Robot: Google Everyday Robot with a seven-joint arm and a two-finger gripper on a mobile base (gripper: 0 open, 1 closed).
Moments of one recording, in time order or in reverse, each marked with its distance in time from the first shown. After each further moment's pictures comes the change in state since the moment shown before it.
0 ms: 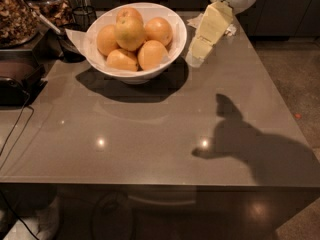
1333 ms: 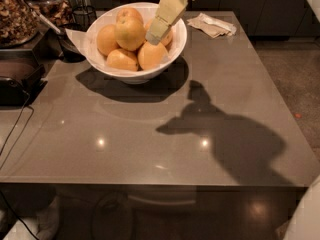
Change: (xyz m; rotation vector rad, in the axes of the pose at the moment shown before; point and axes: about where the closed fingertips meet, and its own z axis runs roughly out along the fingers) arm -0.083 -0.028 0.024 0.033 -0.085 0.057
